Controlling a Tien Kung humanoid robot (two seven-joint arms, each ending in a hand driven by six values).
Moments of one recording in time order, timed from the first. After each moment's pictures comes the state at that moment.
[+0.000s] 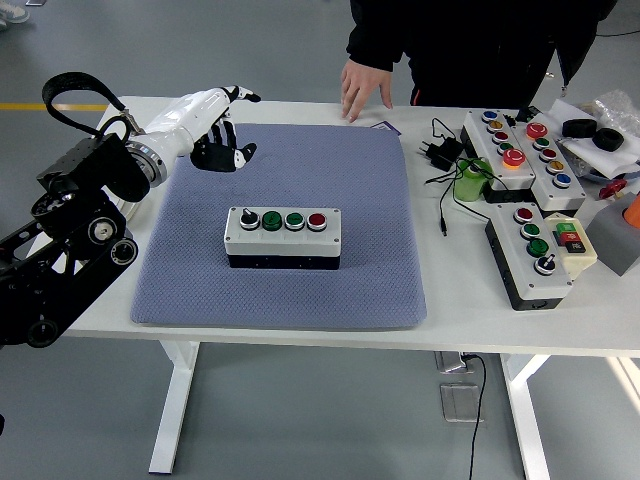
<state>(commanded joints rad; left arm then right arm) -0.73 0.35 -0.97 -1.37 1.79 -0.02 0.37 0.06 -0.12 1.19 0.18 -0.76 -0.28 -0.39</state>
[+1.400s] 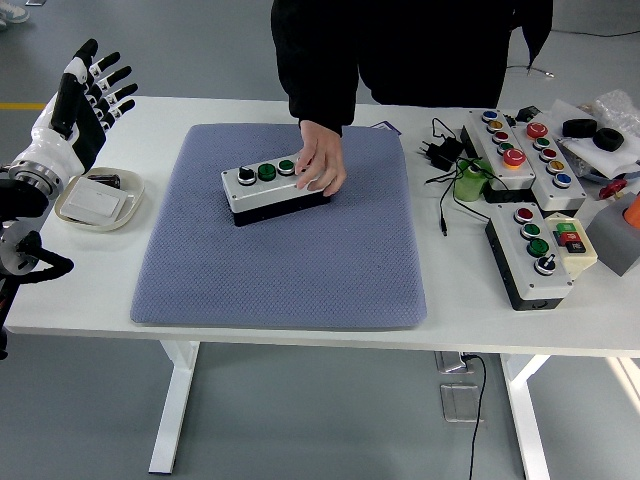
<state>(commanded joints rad) -0.54 0.37 -1.30 -1.24 0.76 0.08 0.11 0.07 -0.11 1.19 0.18 -0.75 -0.28 -0.38</state>
